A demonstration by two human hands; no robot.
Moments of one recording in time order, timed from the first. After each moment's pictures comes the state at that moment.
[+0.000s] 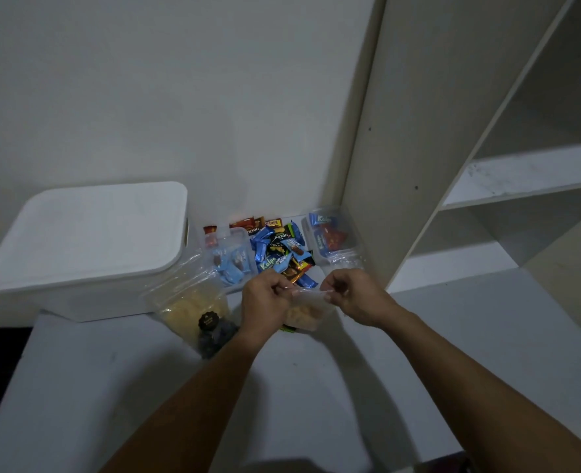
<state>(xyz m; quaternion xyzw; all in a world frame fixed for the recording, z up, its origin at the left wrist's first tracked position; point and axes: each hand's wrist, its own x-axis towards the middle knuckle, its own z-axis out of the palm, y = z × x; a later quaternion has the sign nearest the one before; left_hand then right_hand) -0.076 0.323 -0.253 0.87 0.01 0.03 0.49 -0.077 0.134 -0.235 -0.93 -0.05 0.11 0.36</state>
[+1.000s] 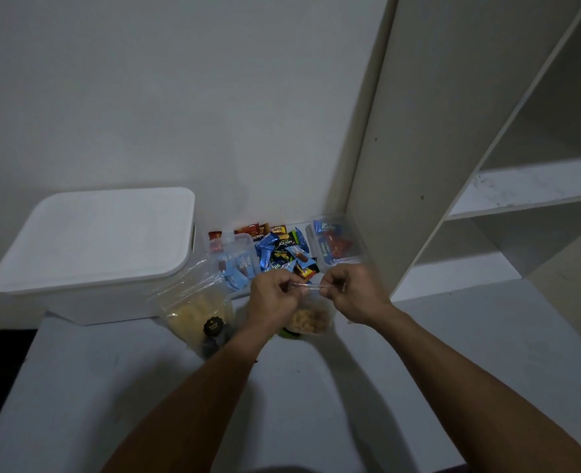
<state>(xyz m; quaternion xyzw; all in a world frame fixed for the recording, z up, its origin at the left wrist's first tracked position) -0.071 0.323 -0.229 0.85 -0.02 0.00 0.53 -0.073 0.157 -0.210 -0.93 -0.03 0.04 0.36</state>
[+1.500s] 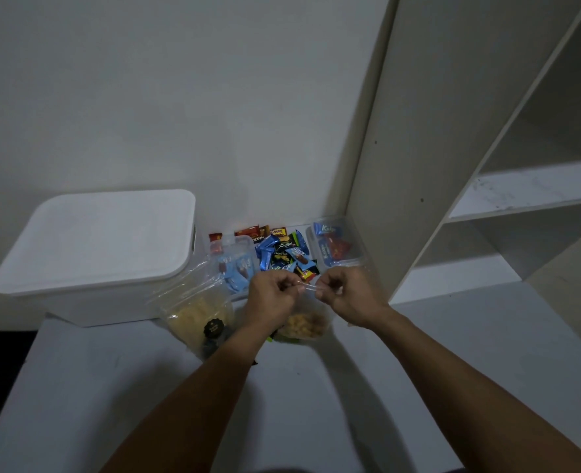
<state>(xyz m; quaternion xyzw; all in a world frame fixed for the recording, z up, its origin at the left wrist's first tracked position) -0.068 0.325 -0.223 0.84 0.01 -0.02 0.54 -0.073 0.160 -0.213 -0.93 -0.05 0.04 0.37</state>
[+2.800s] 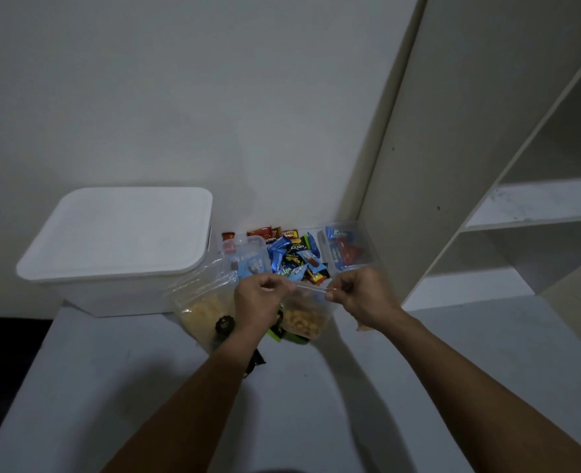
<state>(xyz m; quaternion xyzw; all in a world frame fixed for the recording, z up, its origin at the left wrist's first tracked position) -0.073 0.356 -0.230 0.80 0.11 0.04 0.58 -0.071 0.166 -0.206 -0.93 -0.02 0.05 0.36</state>
